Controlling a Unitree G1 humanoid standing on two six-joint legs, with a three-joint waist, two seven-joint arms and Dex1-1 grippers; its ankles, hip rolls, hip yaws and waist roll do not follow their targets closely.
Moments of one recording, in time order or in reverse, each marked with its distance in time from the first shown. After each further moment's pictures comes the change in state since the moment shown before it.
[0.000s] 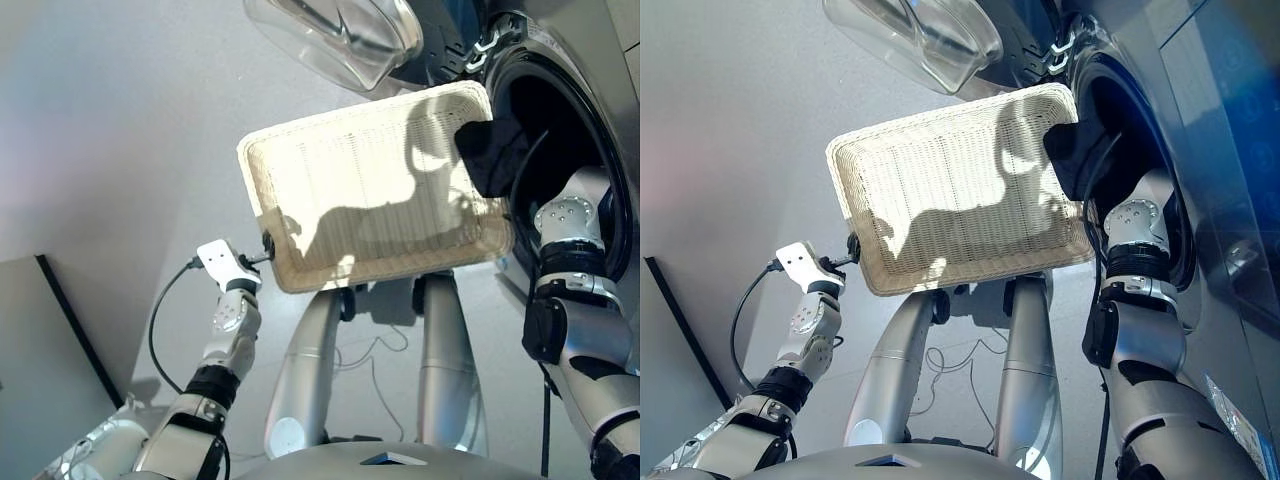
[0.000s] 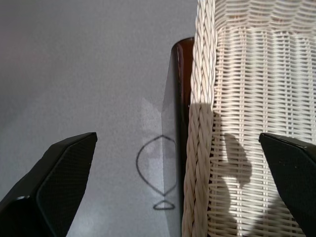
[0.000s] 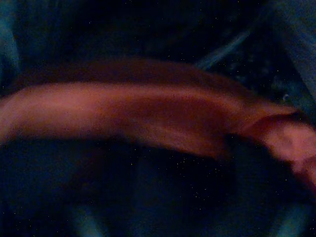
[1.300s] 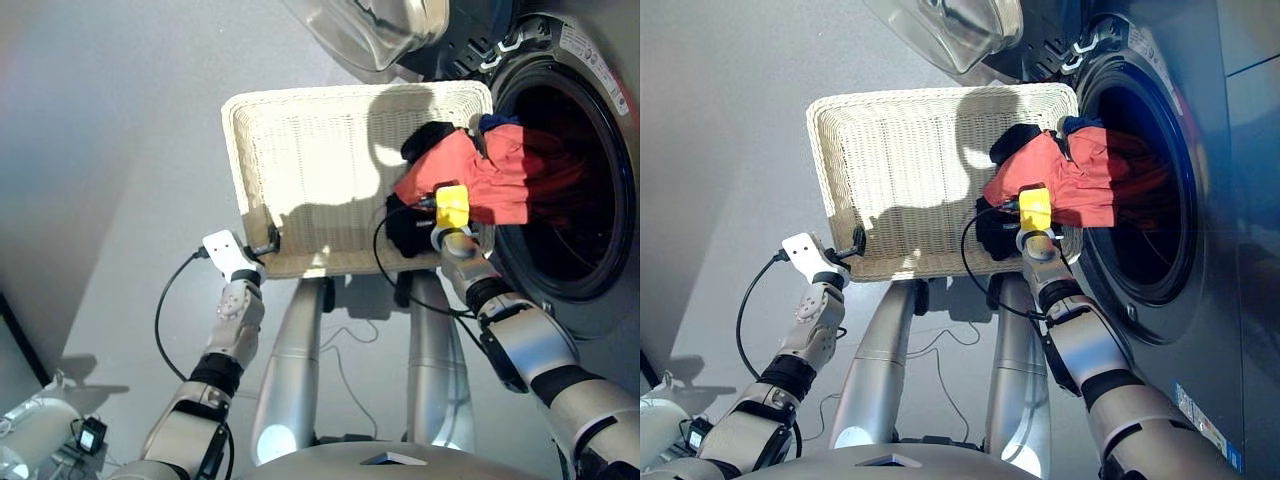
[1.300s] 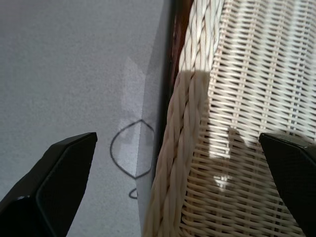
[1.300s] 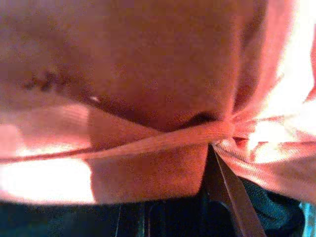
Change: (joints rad) left arm -0.068 -0.014 0.002 0.061 -0.023 0.031 -0.022; right arm 0.020 0.264 0.434 0.303 -0.298 0.310 0.397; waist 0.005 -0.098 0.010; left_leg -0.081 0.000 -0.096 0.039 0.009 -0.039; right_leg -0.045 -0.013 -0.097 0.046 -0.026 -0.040
